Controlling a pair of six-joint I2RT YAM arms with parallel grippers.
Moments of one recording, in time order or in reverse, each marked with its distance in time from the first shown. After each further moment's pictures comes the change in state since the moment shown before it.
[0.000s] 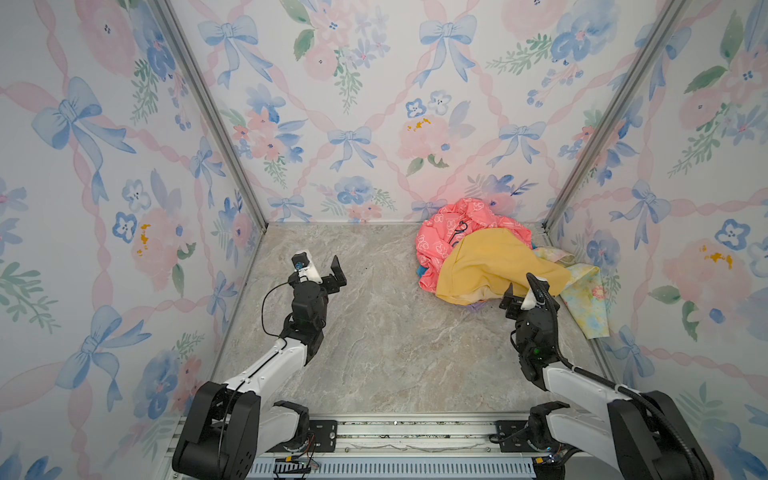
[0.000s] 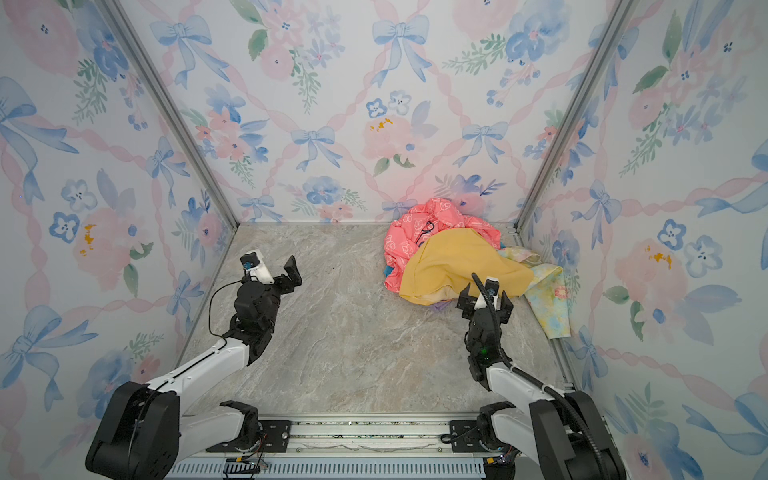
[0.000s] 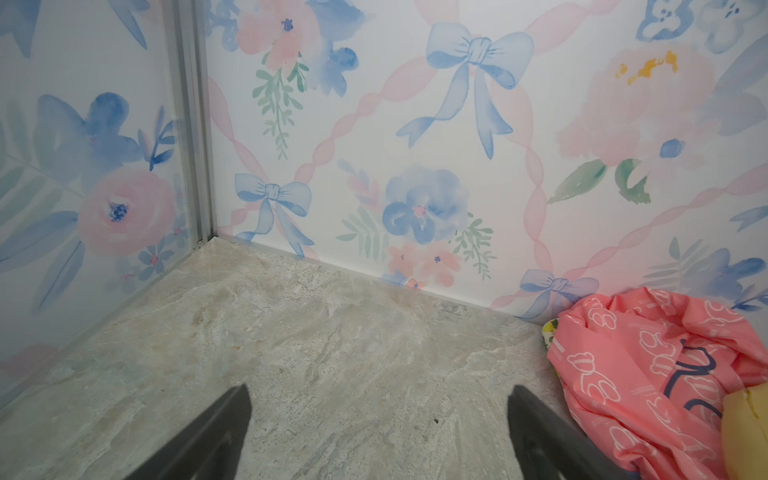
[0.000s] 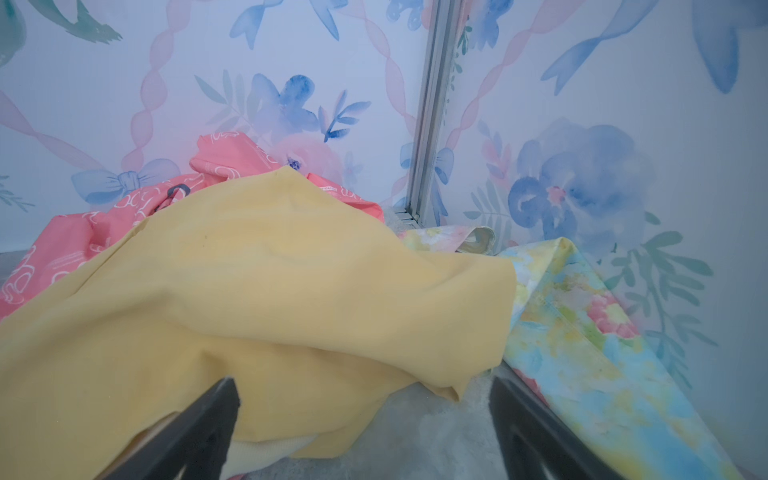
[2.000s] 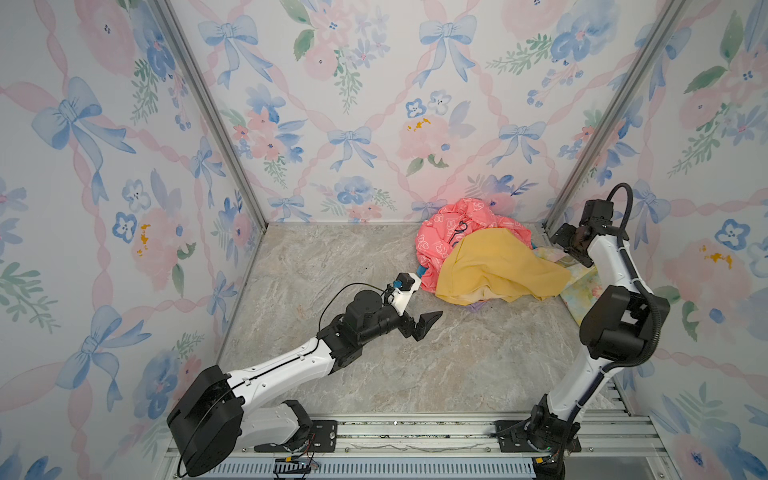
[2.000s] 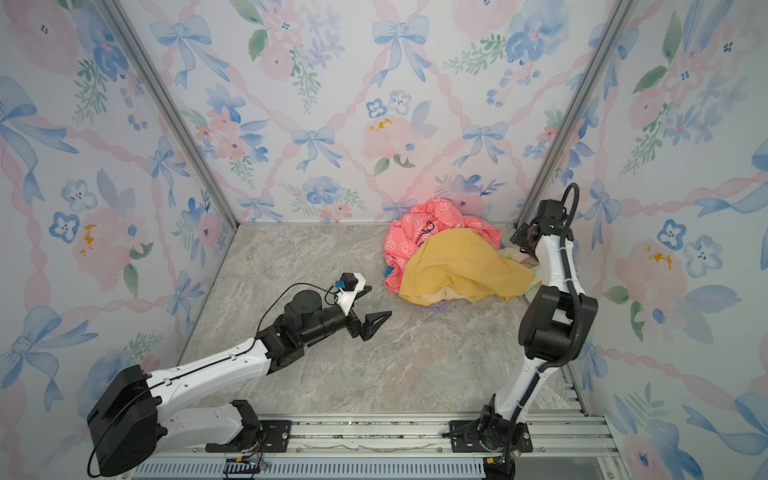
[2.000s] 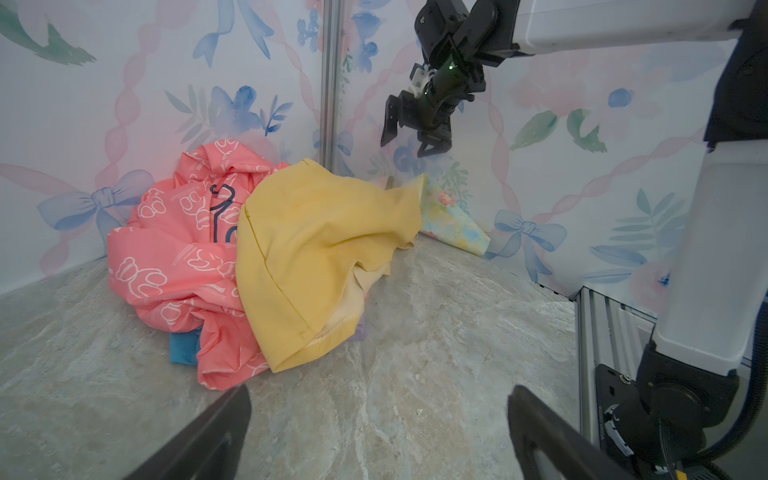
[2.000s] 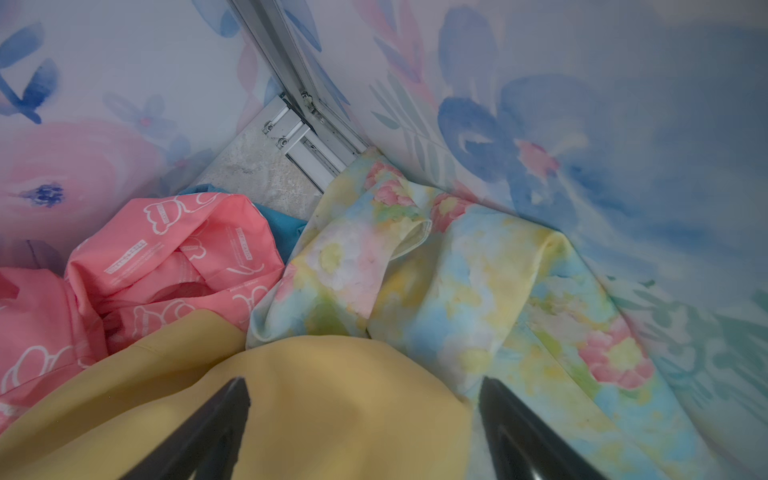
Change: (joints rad) left arm -0.566 0.032 0.194 -0.261 0.520 0.171; right arm -0.554 0.909 1.531 -1.376 -0.442 0.380
